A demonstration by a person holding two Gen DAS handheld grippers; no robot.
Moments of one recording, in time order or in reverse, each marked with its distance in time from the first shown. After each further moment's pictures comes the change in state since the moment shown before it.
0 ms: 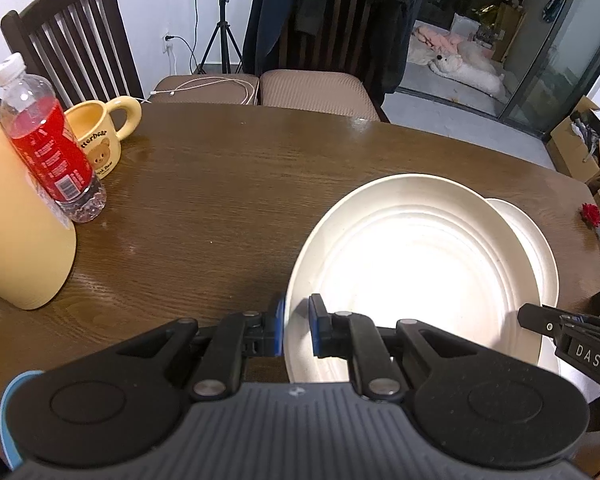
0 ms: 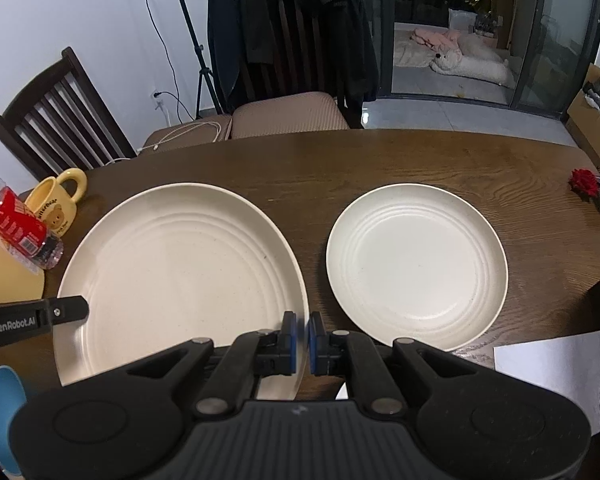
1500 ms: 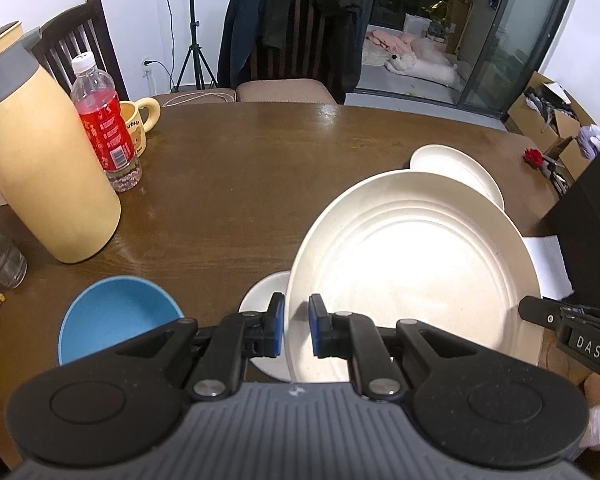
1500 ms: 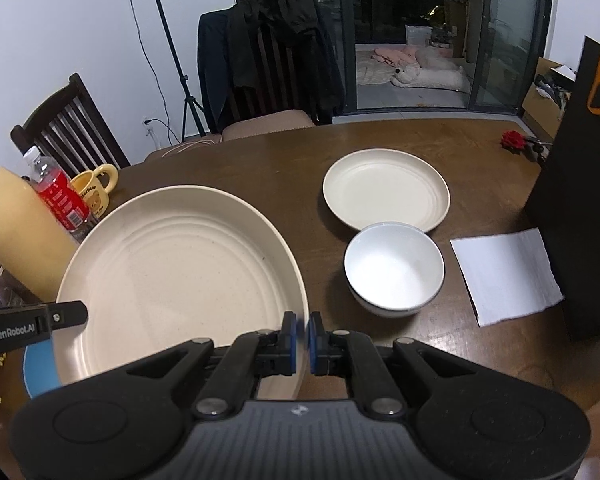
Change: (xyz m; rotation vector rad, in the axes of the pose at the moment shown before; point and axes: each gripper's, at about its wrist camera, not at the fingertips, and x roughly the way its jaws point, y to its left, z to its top) left arm -0.116 0.038 -0.111 0.134 -0.054 -0.071; right arm -0.125 0.050 -0.136 0.093 -0.094 -0.070
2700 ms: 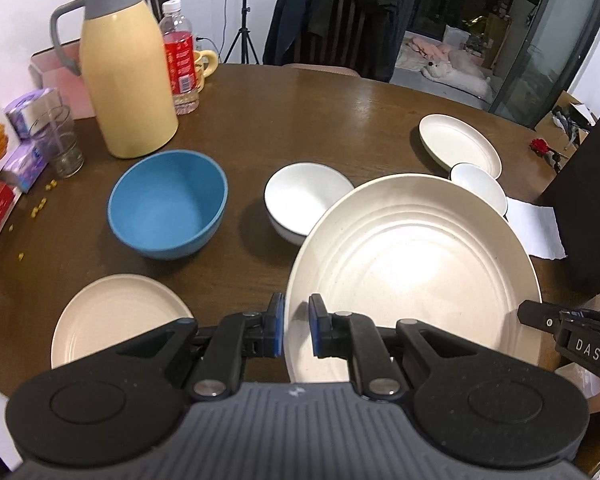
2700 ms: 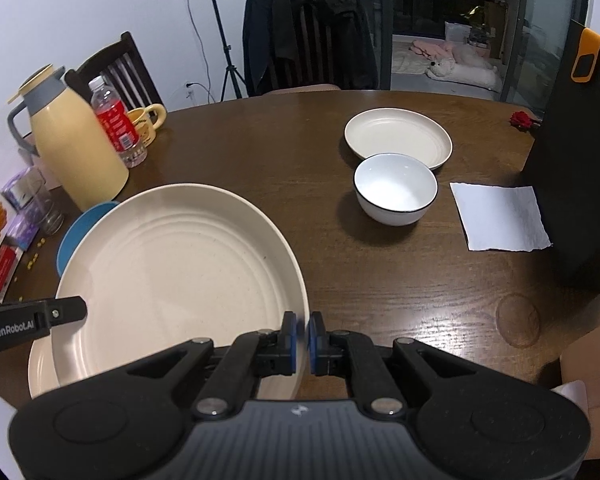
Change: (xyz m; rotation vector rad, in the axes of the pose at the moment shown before) left arm -0.082 -0.011 -0.127 -0.133 -0.003 0.080; right arm -0.075 -0.013 -0.103 -0.118 0.051 0.075
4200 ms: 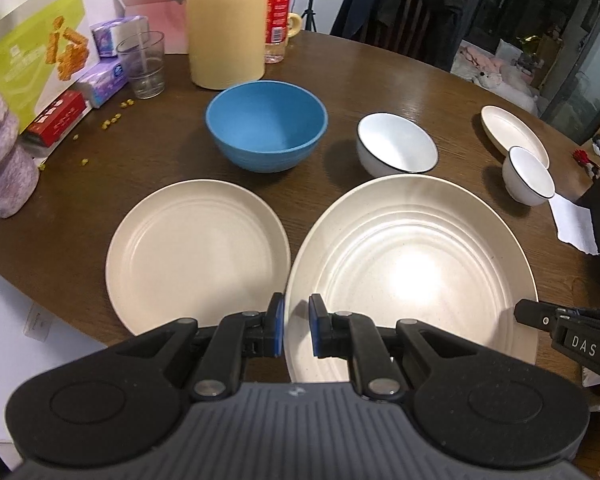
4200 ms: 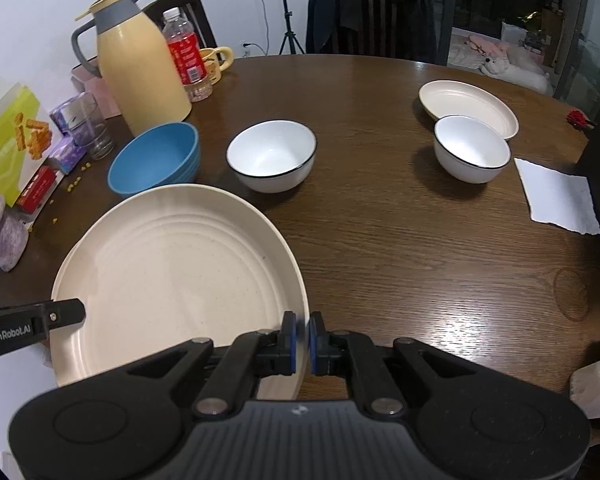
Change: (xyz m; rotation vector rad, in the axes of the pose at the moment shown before) left arm -0.024 0.069 -0.077 -0.151 0.028 0.083; right arm 0.009 0.061 -0.058 -0.138 0.077 0.086
